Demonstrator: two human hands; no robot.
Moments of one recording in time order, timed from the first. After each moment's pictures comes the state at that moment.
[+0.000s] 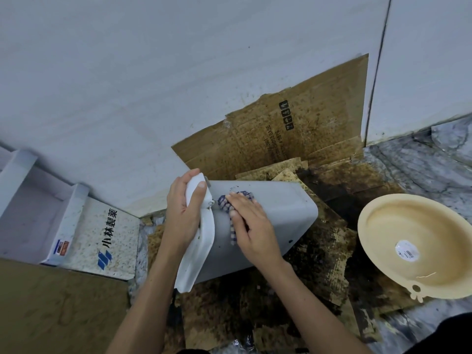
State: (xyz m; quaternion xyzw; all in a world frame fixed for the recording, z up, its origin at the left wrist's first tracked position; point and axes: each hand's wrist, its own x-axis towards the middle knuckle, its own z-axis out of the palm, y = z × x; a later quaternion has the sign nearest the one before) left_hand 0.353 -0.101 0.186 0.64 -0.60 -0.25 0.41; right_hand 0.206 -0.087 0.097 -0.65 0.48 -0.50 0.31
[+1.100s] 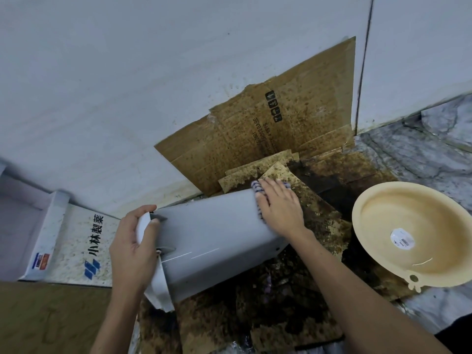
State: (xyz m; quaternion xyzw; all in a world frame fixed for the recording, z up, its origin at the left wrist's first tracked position) left_hand 0.400 -0.060 0.175 0.71 -0.56 -0.13 0.40; right_hand 0.140 -0.155 0.034 -0.67 0.66 -0.23 0.26
